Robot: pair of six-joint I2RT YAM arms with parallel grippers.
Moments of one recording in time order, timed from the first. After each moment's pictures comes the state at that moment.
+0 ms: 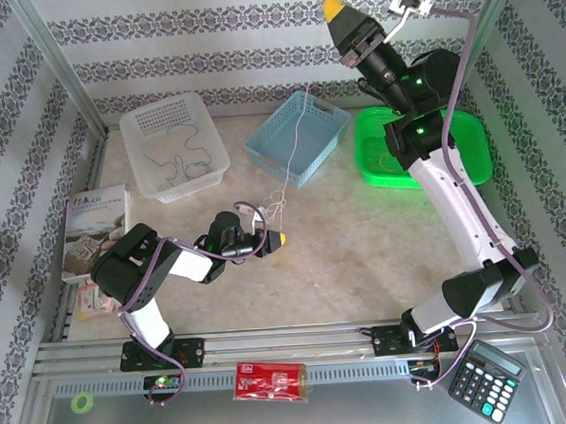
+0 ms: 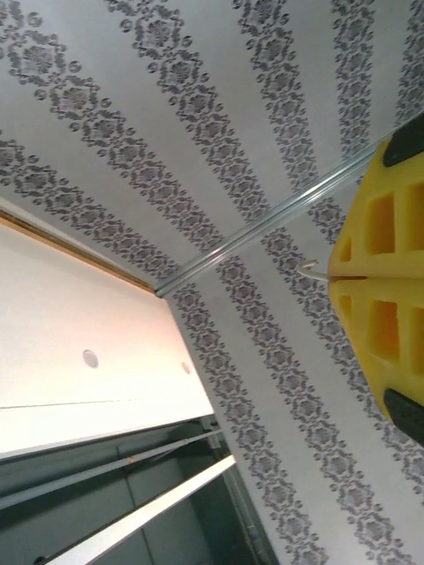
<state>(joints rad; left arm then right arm) -0.57 1.75 0.50 0.82 0.52 -0.68 0.34 1.51 1.77 0.40 -0.43 0.96</state>
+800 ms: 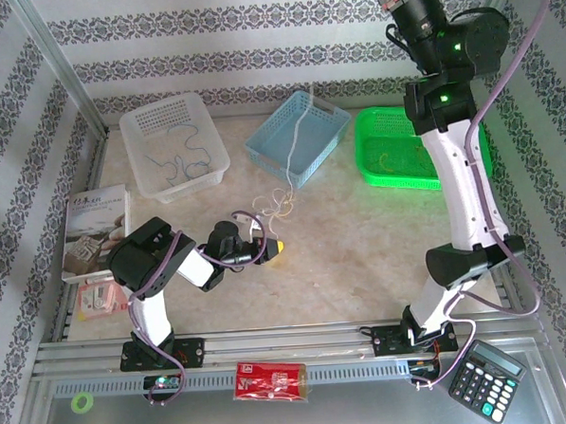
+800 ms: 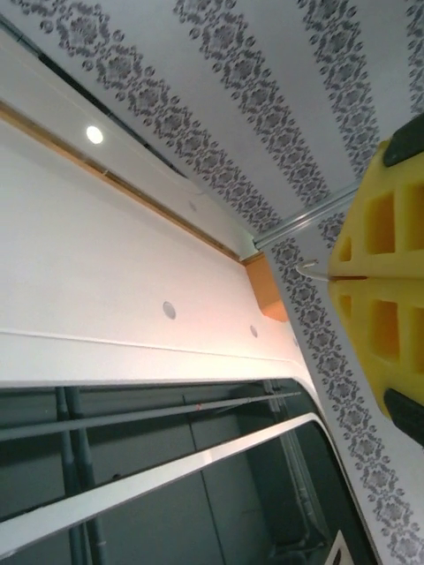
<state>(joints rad) -0.57 1.87 0.44 1.01 0.51 -0.74 0.24 1.72 2.28 0.35 -0.42 1.08</state>
